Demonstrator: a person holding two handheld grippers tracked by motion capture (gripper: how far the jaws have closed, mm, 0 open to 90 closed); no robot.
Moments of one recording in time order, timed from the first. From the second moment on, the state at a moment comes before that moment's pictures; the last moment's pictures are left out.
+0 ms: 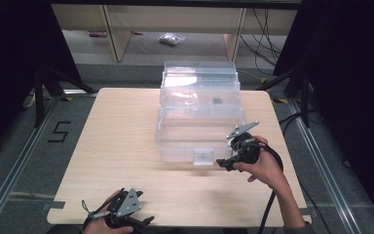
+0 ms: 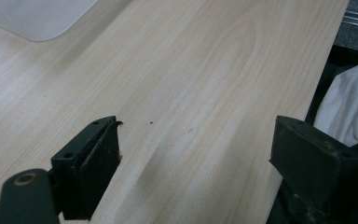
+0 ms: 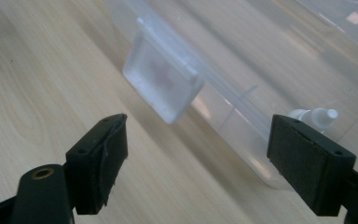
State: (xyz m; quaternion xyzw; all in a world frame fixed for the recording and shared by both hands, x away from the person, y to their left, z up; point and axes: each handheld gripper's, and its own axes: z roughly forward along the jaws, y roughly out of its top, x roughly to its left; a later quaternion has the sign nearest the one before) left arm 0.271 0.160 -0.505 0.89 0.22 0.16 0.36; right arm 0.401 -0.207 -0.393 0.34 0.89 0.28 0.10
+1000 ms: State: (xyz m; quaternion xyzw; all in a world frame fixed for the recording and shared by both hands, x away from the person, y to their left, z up) left arm 0.270 0.161 -0.505 0.89 0.23 0.15 0.37; right arm 0.364 -0.186 -0.438 0.28 0.90 0.32 0.09
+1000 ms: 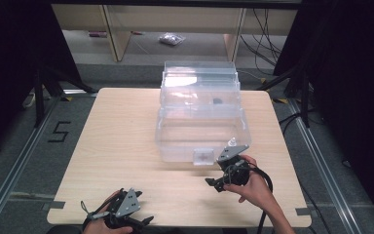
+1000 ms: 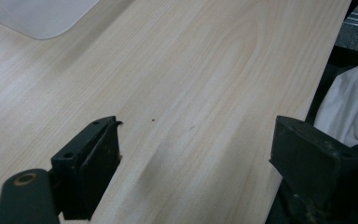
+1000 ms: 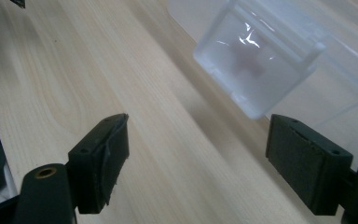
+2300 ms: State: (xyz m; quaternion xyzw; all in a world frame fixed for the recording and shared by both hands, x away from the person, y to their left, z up) left arm 0.269 0.161 -0.507 0.89 0.23 0.15 0.37; right arm 0.321 -0.204 -0.480 0.31 0.88 0.35 0.07
